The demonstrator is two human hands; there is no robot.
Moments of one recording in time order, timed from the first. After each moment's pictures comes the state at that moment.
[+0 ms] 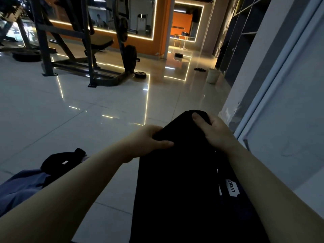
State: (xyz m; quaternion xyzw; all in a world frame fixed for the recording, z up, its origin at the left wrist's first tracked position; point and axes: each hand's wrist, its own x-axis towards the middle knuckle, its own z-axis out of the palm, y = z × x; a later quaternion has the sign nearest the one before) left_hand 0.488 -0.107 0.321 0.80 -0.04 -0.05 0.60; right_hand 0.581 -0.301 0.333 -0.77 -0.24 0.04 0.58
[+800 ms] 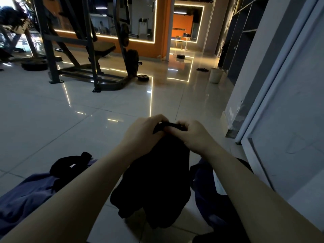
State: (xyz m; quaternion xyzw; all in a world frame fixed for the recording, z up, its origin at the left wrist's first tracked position) left_hand 0.489 -0.115 0.325 0.93 -0.03 0.22 0.29; right_hand 0.558 -0.270 0.332 -0.80 -0.31 0.09 0.50
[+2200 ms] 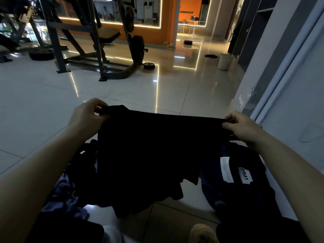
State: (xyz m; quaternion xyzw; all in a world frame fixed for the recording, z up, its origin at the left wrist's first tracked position) left_hand 0.439 -0.014 0.318 0.85 0.25 0.22 0.40; right_hand 0.612 -0.355 0.307 -0.87 -0.12 0.09 0.48
